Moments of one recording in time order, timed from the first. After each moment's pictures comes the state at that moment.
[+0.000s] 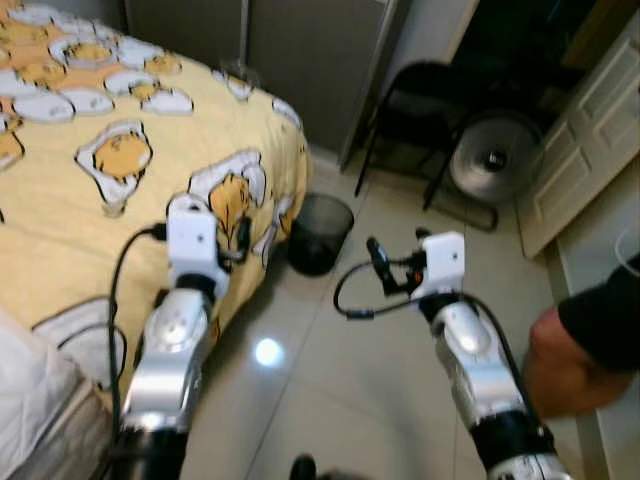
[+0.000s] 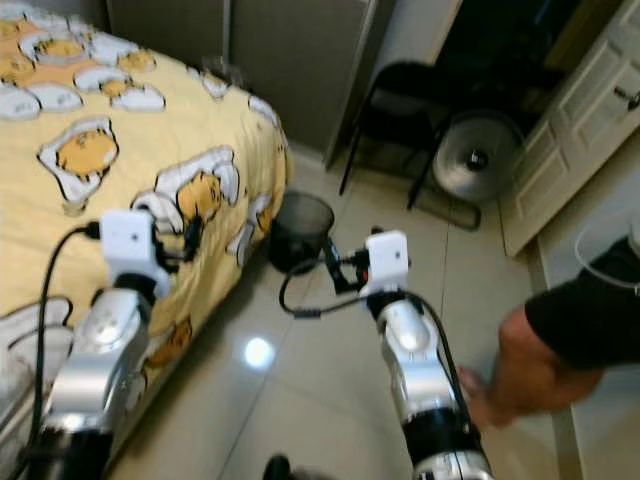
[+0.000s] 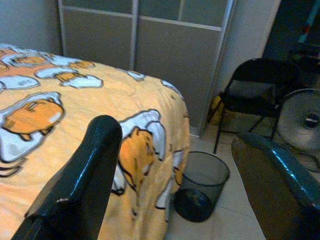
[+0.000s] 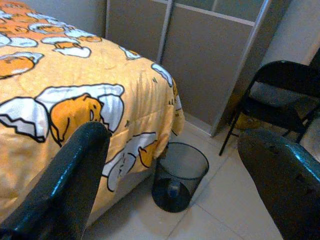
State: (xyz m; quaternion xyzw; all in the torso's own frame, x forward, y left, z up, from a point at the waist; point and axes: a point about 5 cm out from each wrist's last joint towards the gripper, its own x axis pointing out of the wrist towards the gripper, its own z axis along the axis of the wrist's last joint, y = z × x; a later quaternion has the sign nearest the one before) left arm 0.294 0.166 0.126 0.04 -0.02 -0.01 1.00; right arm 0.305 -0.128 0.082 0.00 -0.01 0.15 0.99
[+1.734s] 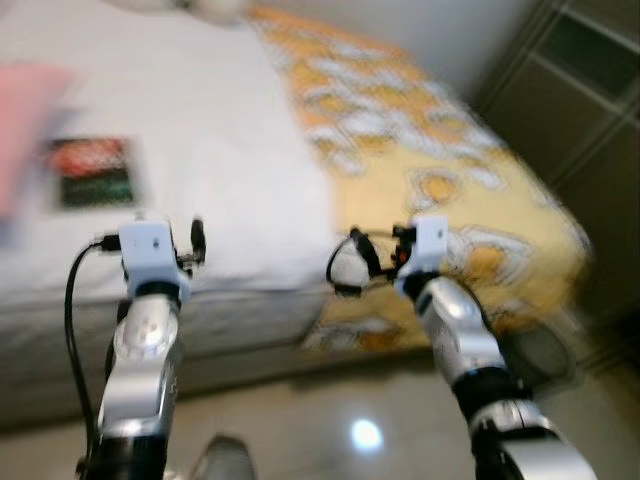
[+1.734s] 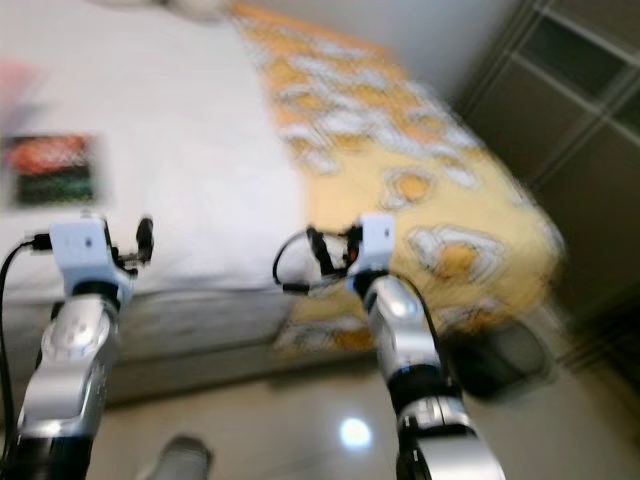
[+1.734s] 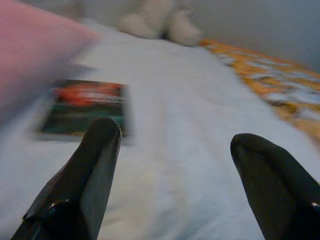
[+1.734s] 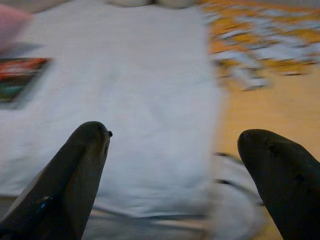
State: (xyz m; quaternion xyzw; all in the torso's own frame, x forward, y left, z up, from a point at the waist) left arm 0.286 0.200 0.124 0.04 -0.01 0.10 0.99; right arm 0.337 -0.113 0.082 0.10 0.06 0.19 0.98
